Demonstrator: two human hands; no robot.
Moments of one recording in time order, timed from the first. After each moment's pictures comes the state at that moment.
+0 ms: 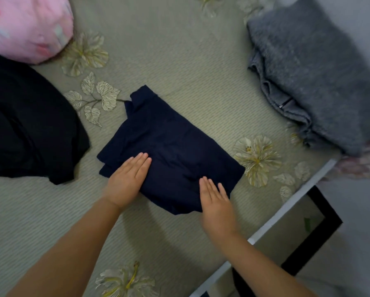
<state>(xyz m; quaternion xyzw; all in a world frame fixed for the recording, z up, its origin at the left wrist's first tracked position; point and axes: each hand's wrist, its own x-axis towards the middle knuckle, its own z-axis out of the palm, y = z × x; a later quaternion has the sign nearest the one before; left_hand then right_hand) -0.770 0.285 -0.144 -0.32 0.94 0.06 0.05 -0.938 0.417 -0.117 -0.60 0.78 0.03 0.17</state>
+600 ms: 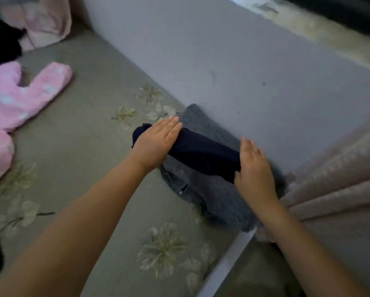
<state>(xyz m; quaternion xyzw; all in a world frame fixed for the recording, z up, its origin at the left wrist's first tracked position) -1.171 0.185 0.073 -0.15 0.97 -0.08 -0.18 -1.322 0.354 0.084 -0.50 0.86 -0.14 0.05</state>
